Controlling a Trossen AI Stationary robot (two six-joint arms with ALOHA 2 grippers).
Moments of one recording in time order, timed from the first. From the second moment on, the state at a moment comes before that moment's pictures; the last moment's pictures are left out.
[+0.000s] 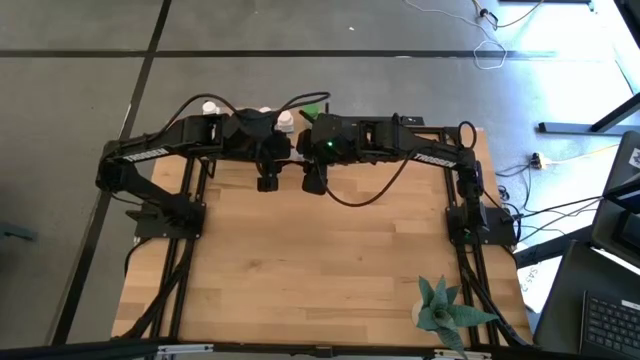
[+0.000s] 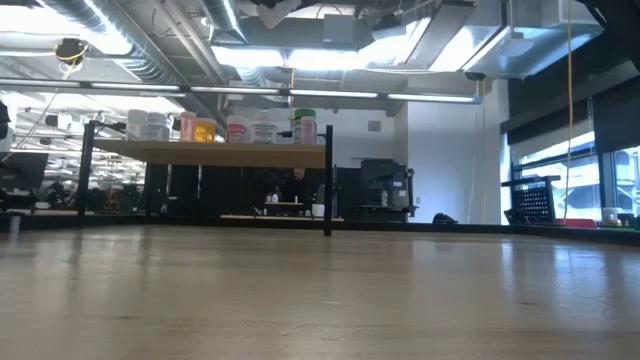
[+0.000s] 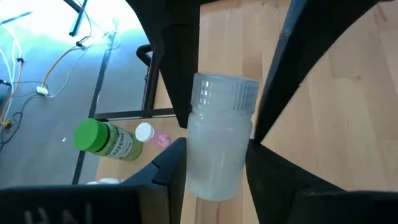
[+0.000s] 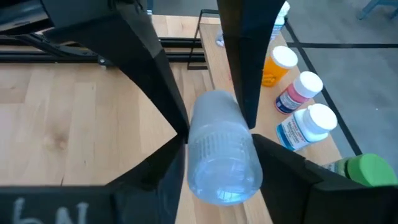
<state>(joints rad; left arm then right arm) 0.14 1.37 1.64 -0.91 -0.27 0.29 -0.05 2.01 2.33 -0.99 0.20 -0.06</state>
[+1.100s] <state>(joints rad) 0.06 1.17 1.64 -1.13 -0.52 -0.13 -0.05 1.94 2.36 -1.04 0.19 -0.14</state>
